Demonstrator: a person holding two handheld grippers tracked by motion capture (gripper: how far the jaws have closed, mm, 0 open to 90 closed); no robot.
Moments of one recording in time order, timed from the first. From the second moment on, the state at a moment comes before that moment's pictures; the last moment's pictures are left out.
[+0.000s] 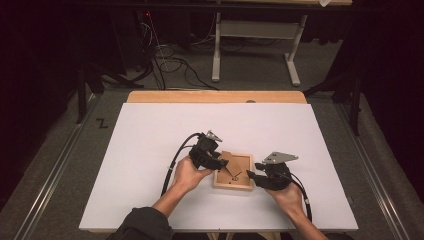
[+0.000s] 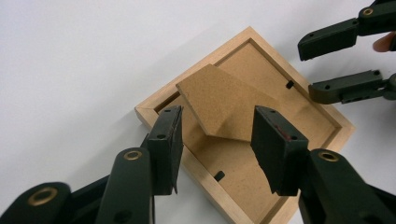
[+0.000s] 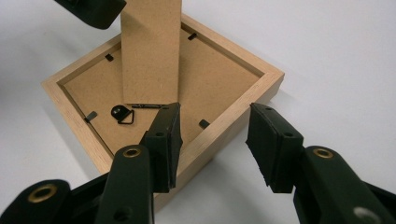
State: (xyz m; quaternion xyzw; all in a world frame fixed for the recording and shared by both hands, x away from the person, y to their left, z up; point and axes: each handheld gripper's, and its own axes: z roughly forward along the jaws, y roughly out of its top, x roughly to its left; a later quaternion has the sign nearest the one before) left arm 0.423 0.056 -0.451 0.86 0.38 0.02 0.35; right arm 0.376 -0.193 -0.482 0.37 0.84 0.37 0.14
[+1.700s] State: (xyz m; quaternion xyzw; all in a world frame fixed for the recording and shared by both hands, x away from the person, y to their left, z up) left arm 0.440 0.073 -0.460 0.81 0.38 -0.11 0.44; right arm 0.374 -0.191 -0.484 0.36 0.85 0.37 0.13
